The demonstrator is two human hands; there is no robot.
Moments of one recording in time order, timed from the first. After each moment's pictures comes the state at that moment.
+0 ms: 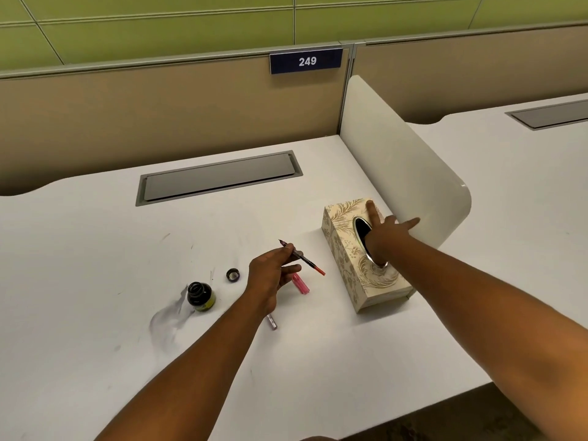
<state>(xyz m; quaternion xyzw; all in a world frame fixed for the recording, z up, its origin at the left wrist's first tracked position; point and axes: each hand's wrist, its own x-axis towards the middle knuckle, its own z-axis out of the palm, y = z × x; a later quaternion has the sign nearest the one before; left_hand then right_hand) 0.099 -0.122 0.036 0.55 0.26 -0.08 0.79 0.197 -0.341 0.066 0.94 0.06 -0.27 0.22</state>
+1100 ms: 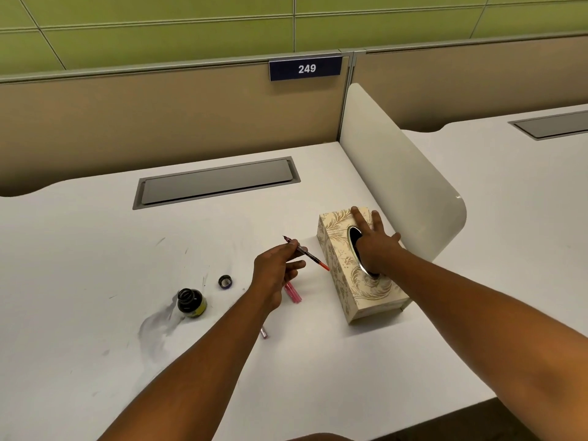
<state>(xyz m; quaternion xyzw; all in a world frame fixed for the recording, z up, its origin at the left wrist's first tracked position) 0.122 -0.148 0.043 0.55 0.26 -0.07 0.79 0.207 -0.357 0.045 0.96 0.12 -0.22 0.08</state>
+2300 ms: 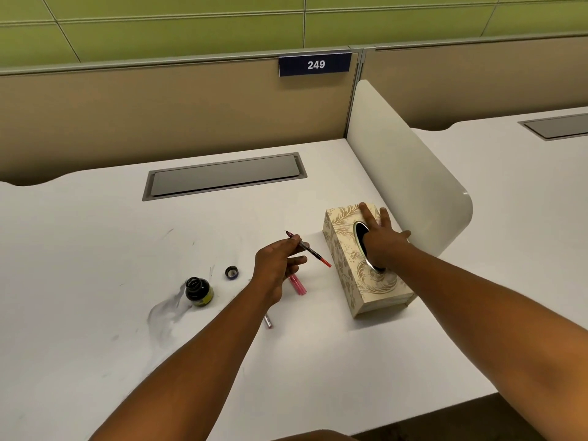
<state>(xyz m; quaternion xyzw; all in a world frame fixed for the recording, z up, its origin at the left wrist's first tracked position) 0.112 -0.140 0.043 0.56 0.25 -0.07 0.79 0.206 -0.356 0.048 0.96 0.08 -0.24 0.10</state>
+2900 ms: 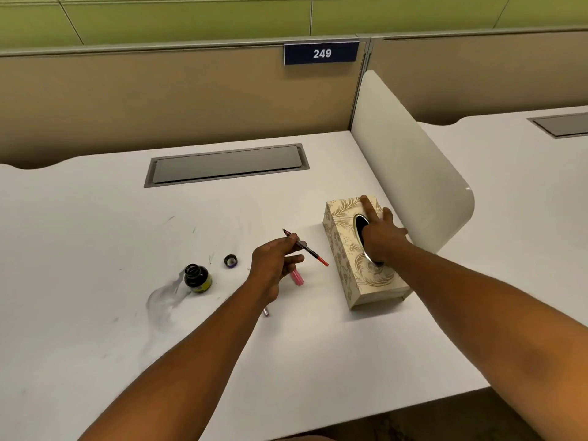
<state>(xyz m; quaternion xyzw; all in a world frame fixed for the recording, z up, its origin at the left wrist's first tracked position) 0.098 -0.140 0.037 0.55 0.26 -0.07 0.79 0.202 -0.355 0.046 0.97 0.09 -0.20 0.09</state>
